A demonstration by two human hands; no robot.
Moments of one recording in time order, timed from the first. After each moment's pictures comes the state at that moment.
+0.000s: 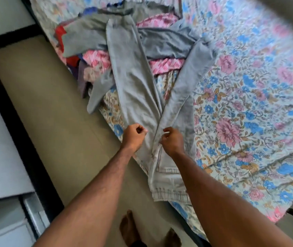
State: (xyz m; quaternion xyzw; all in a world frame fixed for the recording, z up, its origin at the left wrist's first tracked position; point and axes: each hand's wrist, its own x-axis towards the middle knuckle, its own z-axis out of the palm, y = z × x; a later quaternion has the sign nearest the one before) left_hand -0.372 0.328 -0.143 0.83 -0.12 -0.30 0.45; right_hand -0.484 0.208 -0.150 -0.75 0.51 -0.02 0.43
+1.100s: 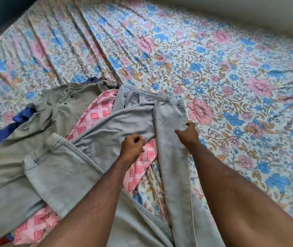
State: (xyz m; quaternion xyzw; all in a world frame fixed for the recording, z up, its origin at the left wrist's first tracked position) left_hand -0.070 -0.099 -0.152 0.77 -0.27 -0.46 0.36; right_hand -0.260 -0.231 -0.185 -0.53 0.73 -0.12 0.42
